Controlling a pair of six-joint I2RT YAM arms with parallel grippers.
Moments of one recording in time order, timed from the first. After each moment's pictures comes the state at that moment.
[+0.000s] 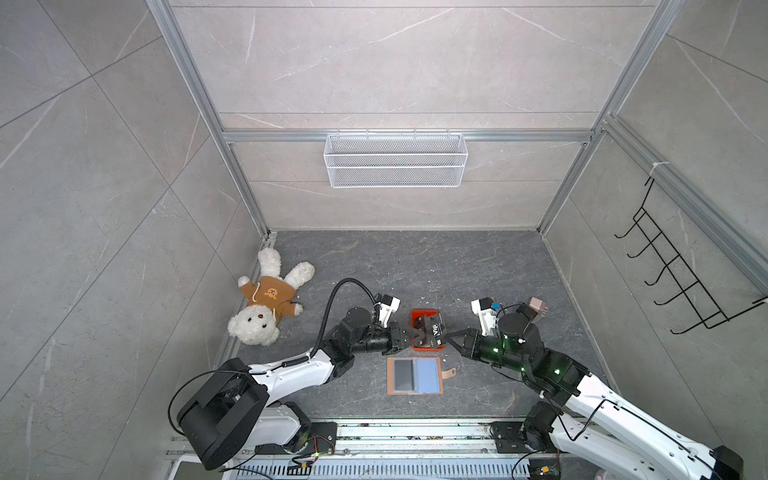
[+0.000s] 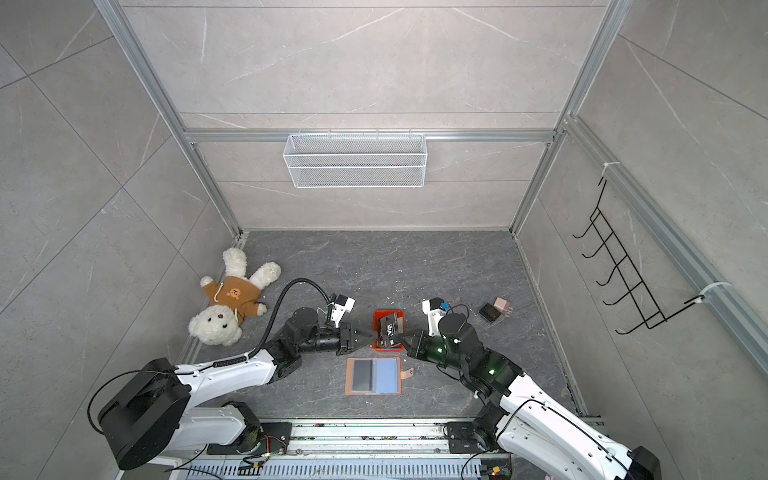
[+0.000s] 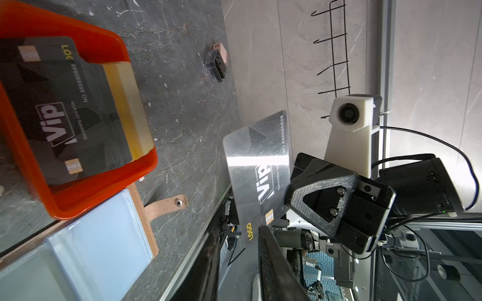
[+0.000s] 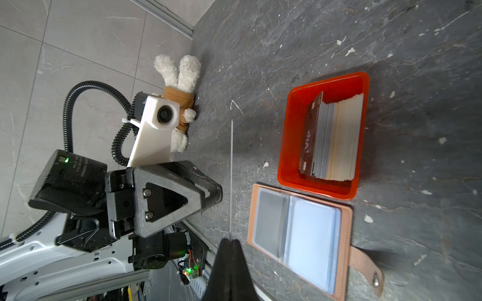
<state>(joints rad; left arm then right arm) -0.77 1.30 0.48 0.58 0.65 -1.16 0.73 0.74 0.58 -0.32 -0.24 0.95</state>
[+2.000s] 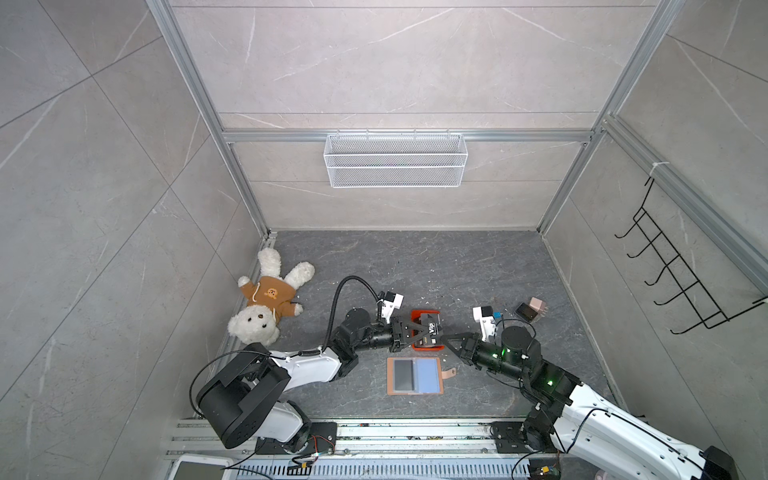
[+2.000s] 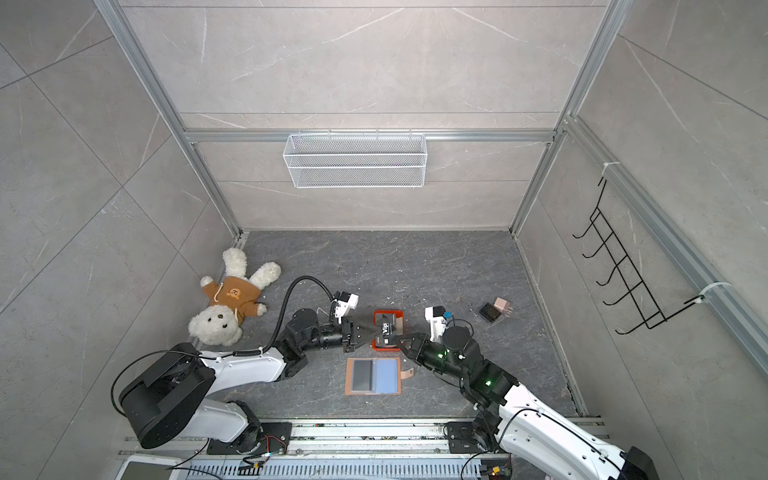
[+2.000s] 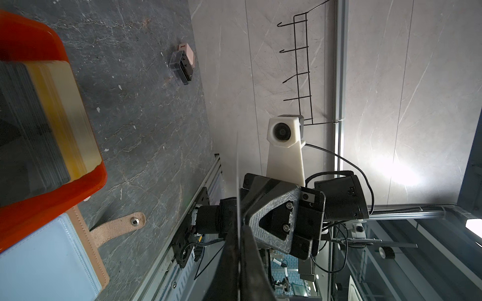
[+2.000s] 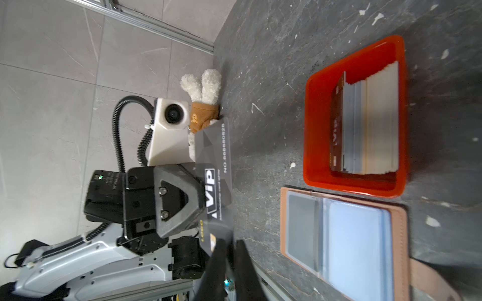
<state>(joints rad) -0.78 1.43 0.47 0.87 0.69 -1.33 0.75 0.70 0.40 -0.06 -0.23 1.17</state>
